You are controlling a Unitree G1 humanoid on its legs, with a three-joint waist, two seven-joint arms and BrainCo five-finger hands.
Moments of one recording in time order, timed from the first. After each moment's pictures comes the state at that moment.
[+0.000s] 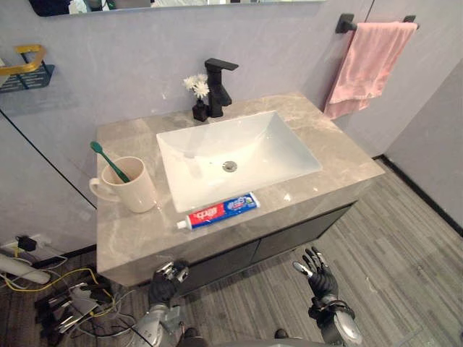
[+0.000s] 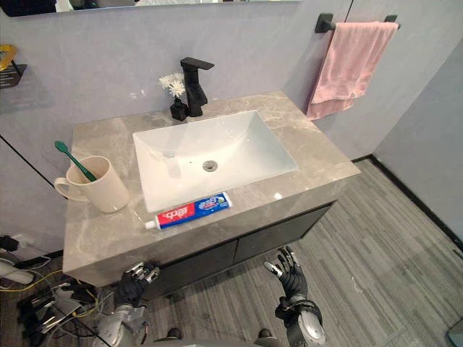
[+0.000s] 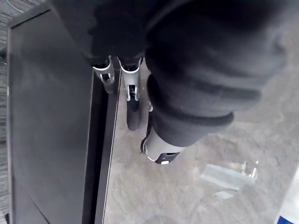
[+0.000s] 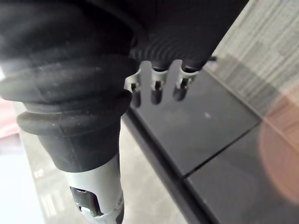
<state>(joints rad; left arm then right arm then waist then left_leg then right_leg) 0.44 0.06 0.00 0.09 -0.36 -0.13 0.07 0.30 0.03 -0.04 0.30 0.39 -0.13 0.11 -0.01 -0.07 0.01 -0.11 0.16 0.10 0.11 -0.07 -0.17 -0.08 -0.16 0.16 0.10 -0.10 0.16</state>
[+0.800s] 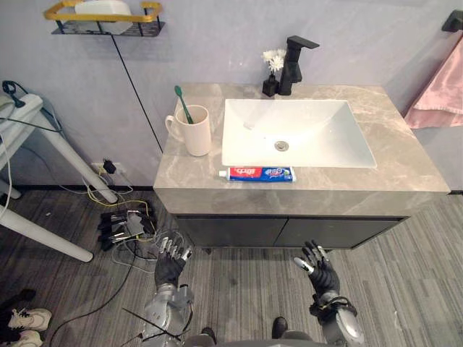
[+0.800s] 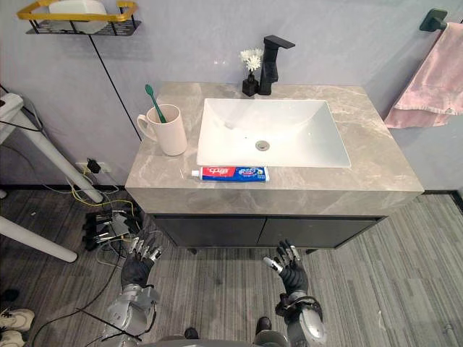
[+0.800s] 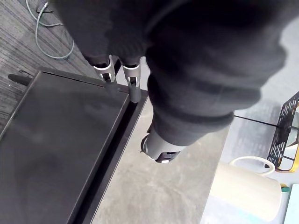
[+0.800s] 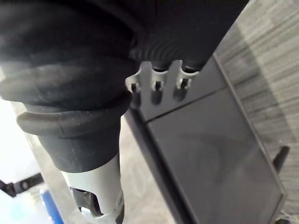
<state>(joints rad) 0.37 -0.04 -0.01 0.05 -0.36 -0.16 0.06 0.34 0.04 -0.02 0.19 0.42 -0.13 0.11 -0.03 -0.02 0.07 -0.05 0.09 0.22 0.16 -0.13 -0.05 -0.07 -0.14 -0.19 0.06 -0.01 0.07</state>
